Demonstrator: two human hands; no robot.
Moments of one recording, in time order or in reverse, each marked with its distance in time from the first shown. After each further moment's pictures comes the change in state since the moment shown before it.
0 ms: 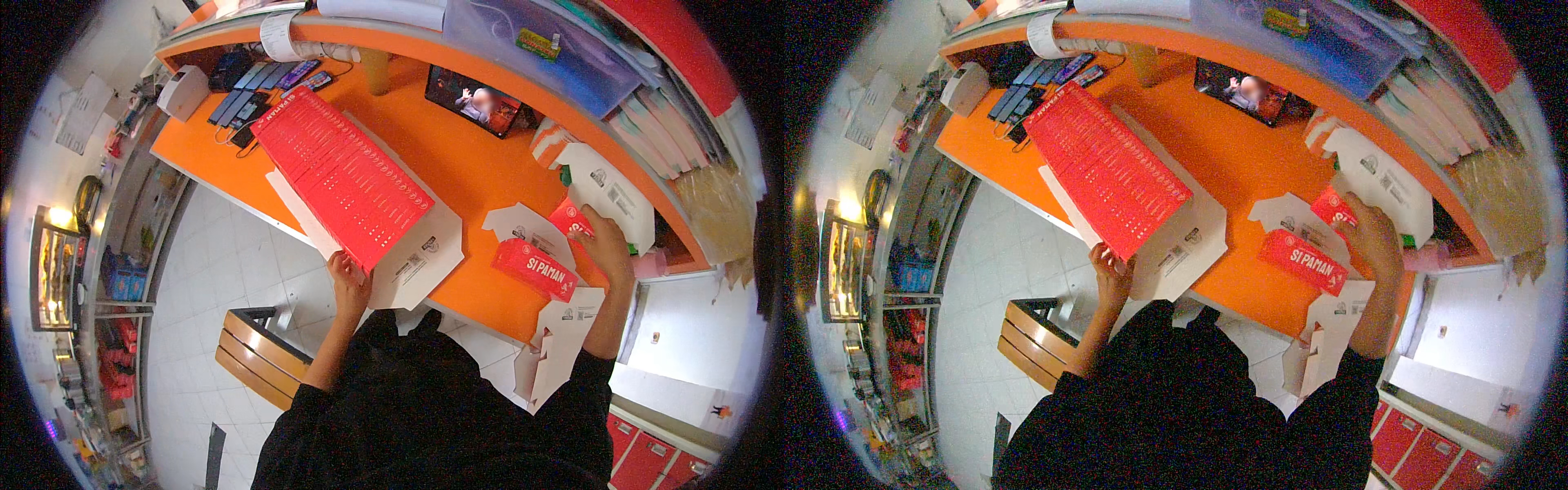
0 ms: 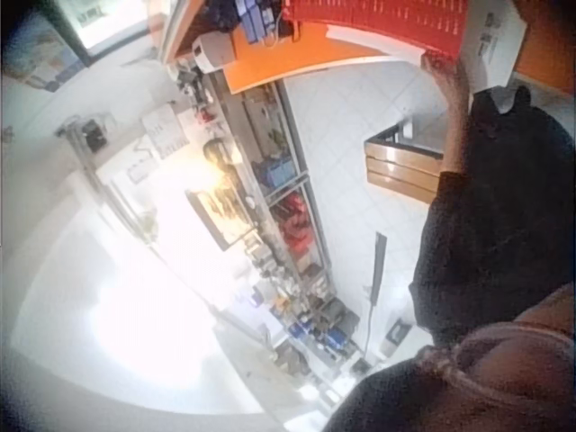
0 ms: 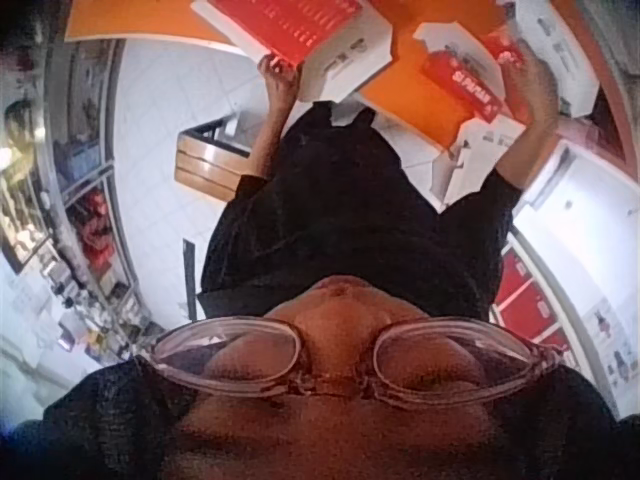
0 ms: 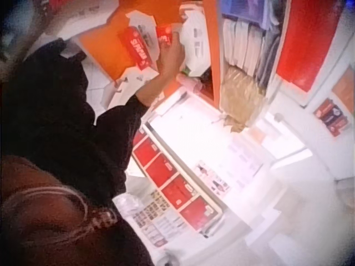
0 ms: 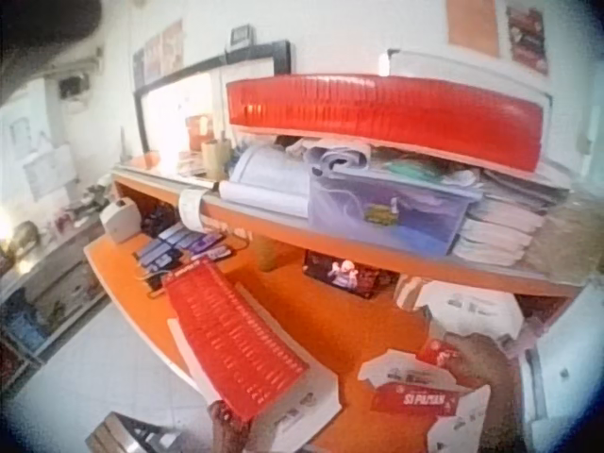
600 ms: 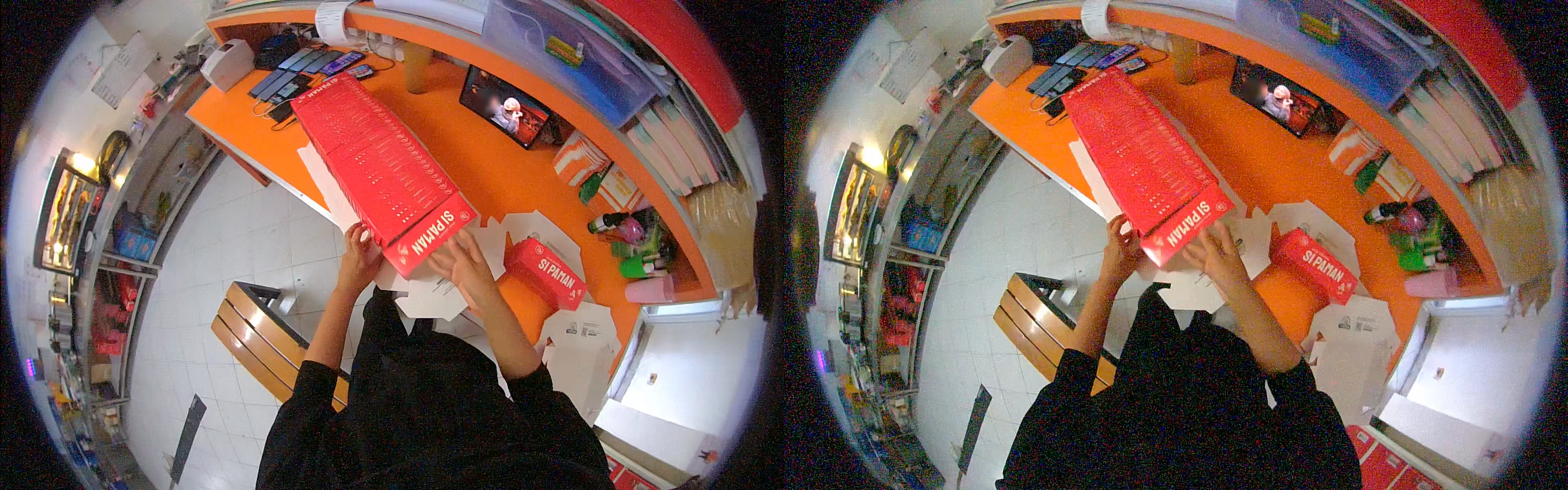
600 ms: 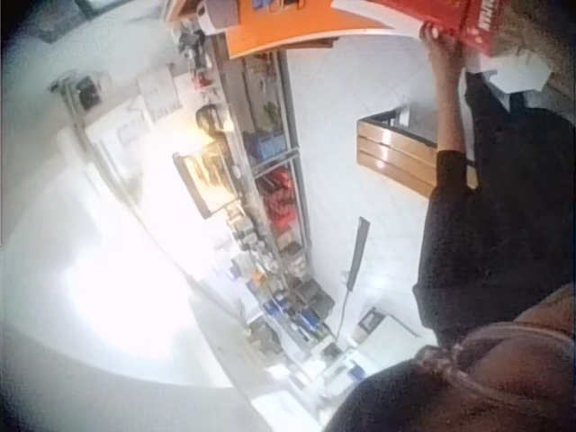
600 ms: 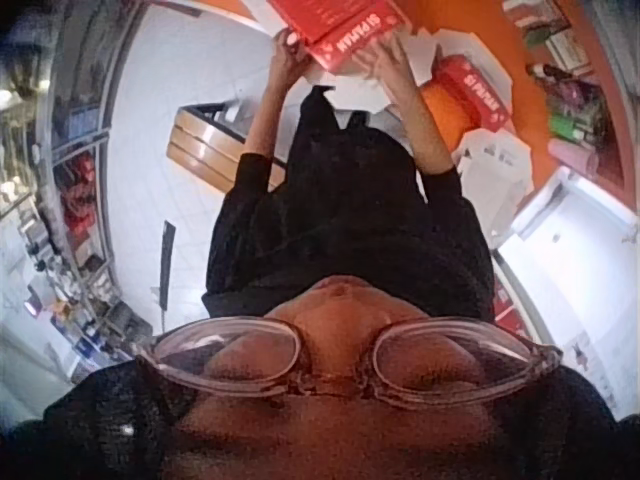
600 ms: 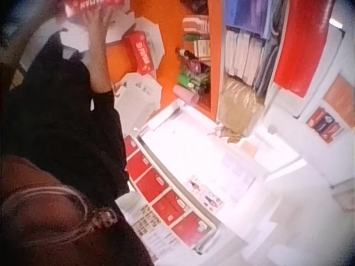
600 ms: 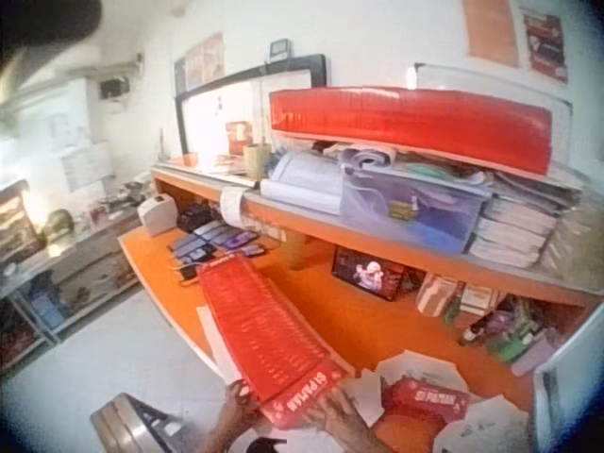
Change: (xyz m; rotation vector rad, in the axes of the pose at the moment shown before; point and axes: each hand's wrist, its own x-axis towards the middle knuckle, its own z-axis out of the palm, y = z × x) left_hand 0.005 -0.017 -0.009 -0.102 -0.130 -0.069; right_hand -0.033 -0.194 0.152 2.006 -0.458 0.195
